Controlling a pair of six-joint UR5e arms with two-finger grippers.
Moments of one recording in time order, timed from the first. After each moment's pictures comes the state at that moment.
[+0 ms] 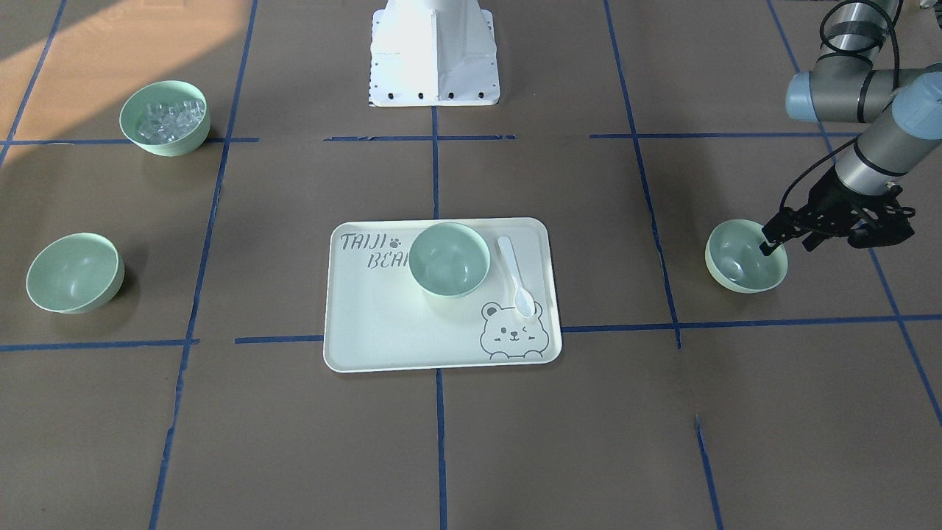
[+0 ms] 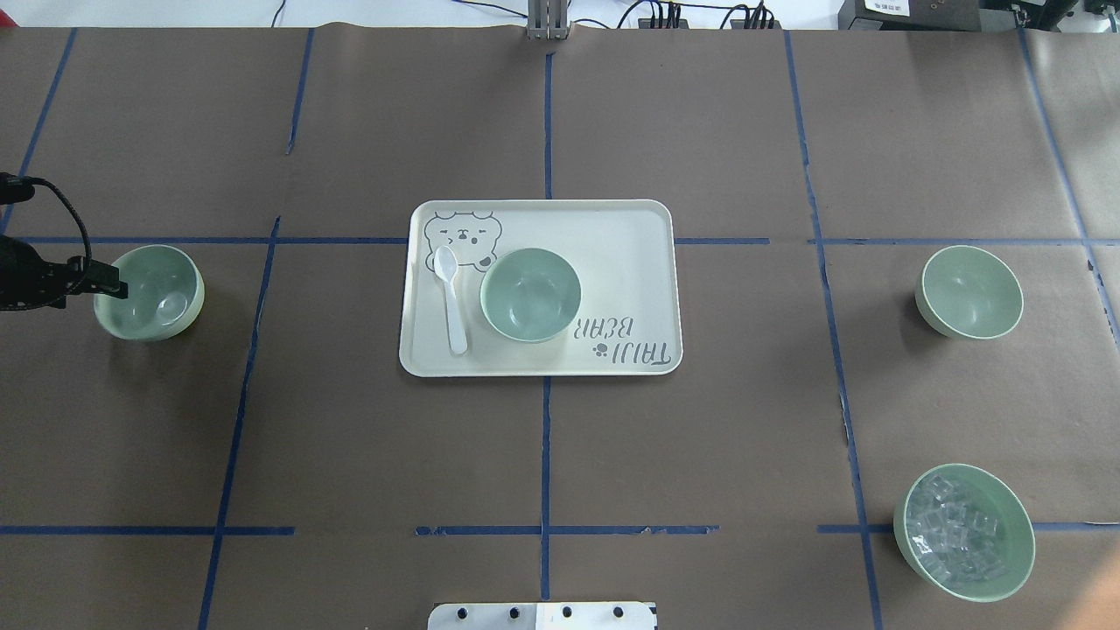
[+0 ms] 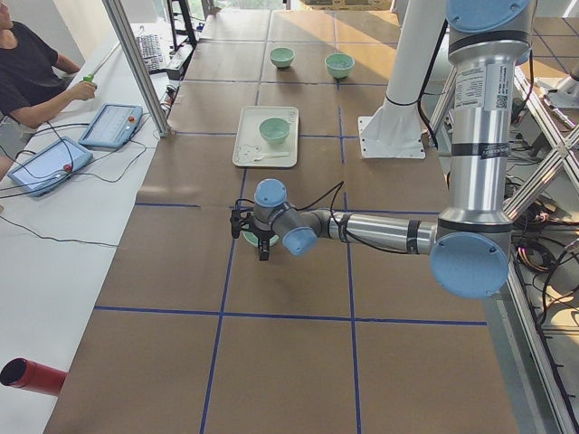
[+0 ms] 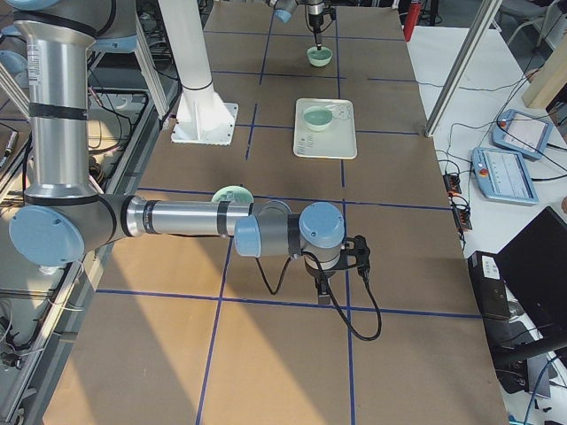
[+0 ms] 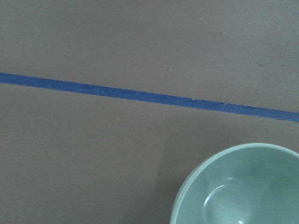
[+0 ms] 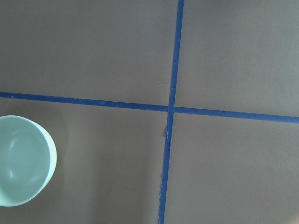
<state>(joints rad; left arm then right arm) -0.98 -1.55 -1.57 -2.32 -2.13 -1.01 1.61 -1.62 1.65 -1.50 2.42 -0.03</state>
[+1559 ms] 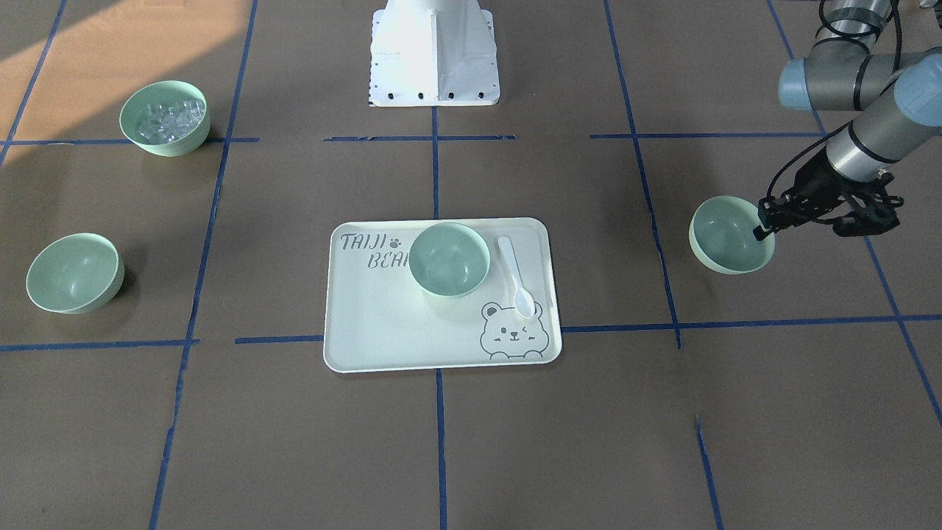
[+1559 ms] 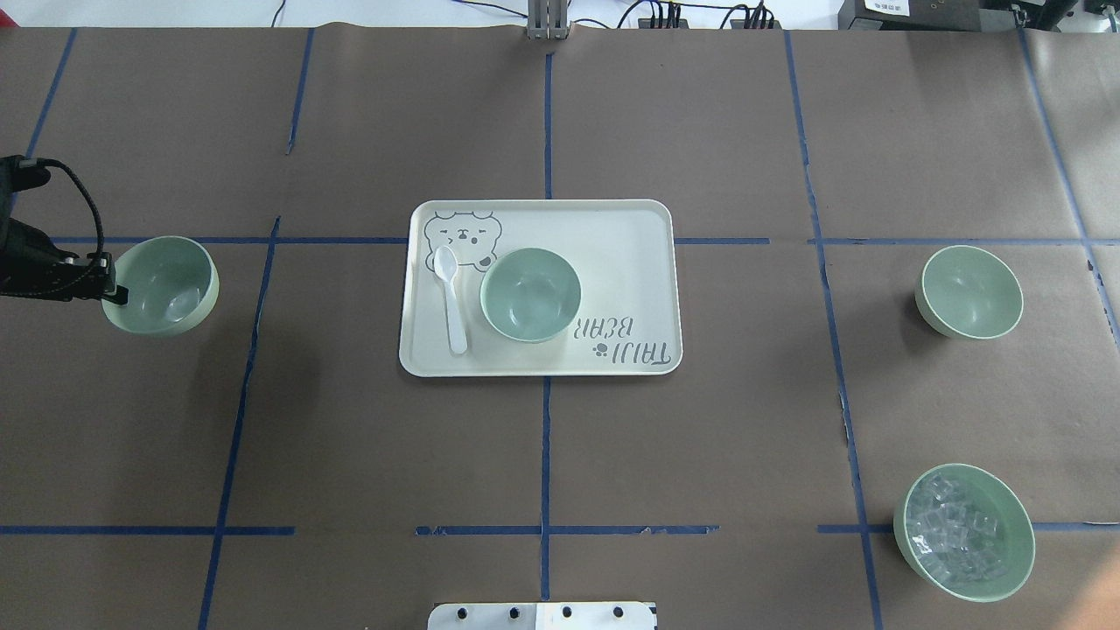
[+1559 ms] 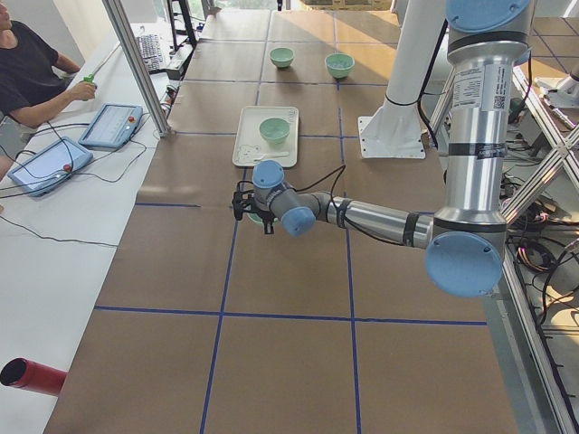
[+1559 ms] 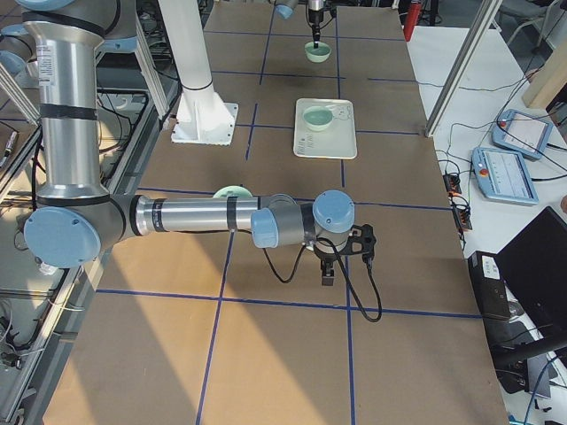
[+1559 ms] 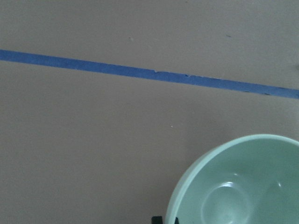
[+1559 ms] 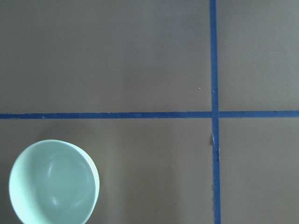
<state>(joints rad) -1.02 -1.59 -1.73 -2.12 -2.27 -1.01 1.49 -1.58 1.65 -1.41 2.46 0.24</state>
